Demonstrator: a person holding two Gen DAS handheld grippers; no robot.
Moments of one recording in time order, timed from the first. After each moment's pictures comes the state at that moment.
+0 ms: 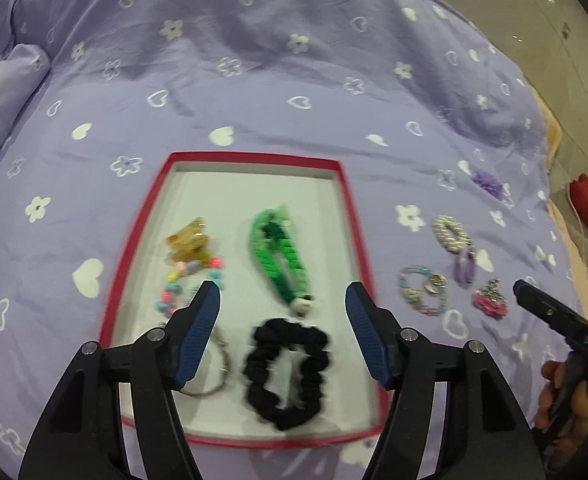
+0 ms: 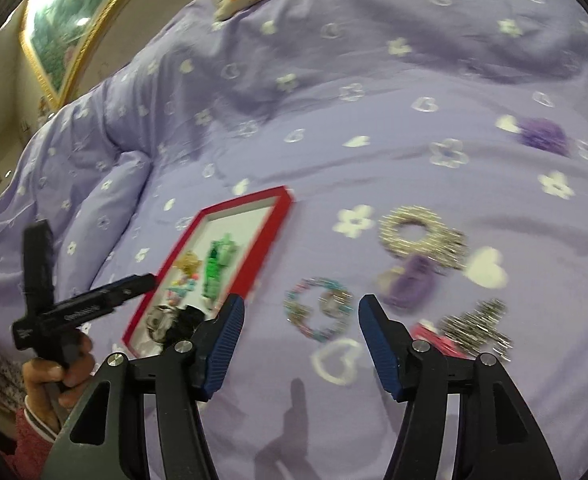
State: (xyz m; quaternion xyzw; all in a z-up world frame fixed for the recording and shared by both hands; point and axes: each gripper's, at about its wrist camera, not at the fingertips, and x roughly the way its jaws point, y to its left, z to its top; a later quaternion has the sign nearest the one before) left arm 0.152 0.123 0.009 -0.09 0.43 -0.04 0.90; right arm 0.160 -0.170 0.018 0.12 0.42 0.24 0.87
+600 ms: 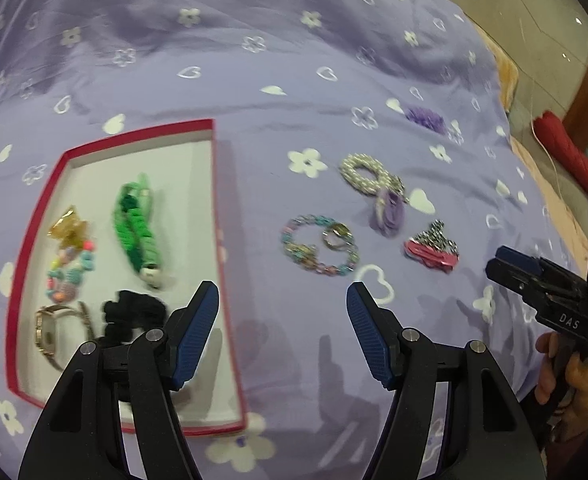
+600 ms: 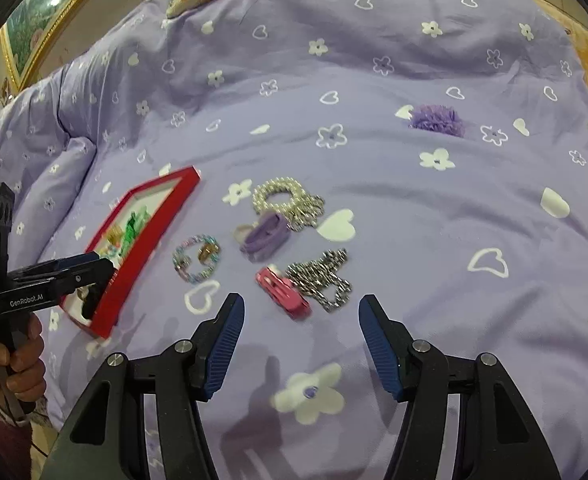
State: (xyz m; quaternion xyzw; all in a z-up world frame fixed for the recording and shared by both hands) left arm 0.148 0.018 -0.011 -0.03 0.46 -0.12 0.88; right arm 0.137 -0.241 0.002 0.06 0.43 0.16 0.88
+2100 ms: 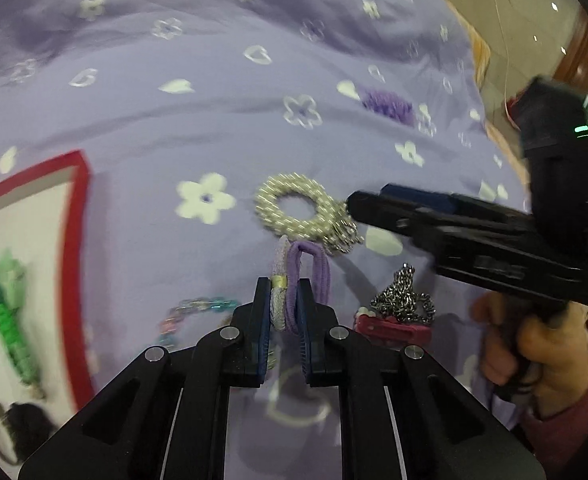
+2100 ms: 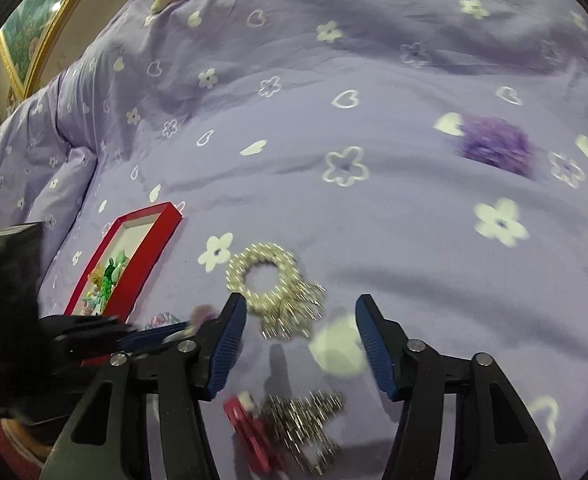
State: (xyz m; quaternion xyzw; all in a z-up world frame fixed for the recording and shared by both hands) left arm 0.224 -0.045 -0.026 -0.04 0.47 -0.20 0.86; right arm 0.264 -0.217 -0.016 0.06 0.45 0.22 0.86
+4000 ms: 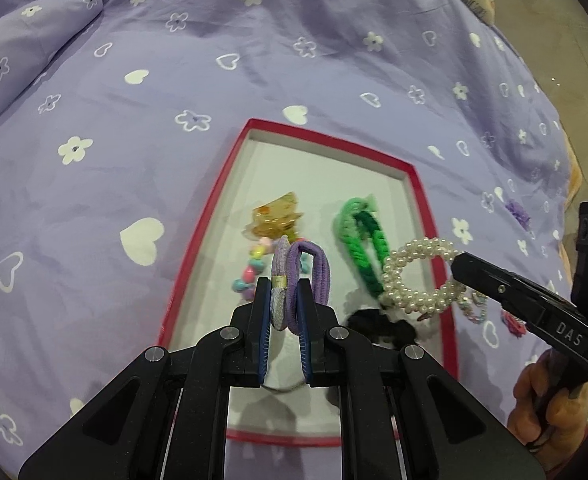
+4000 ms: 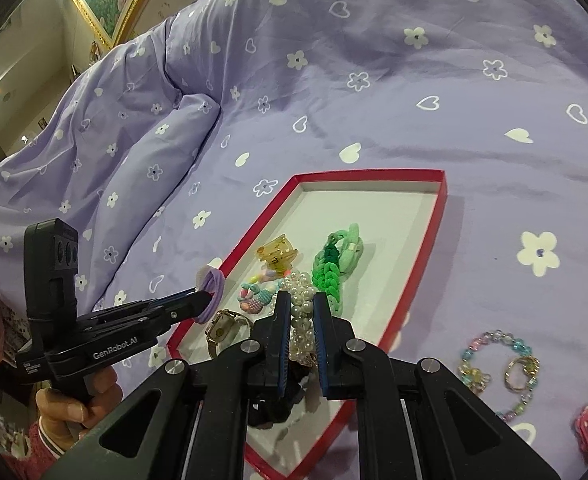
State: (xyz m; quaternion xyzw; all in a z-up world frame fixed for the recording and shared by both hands) left arm 0.149 0.205 -0.029 -0.16 0.45 0.01 0.88; right arm 0.203 -0.009 0.004 0.07 0.45 0.38 0.81
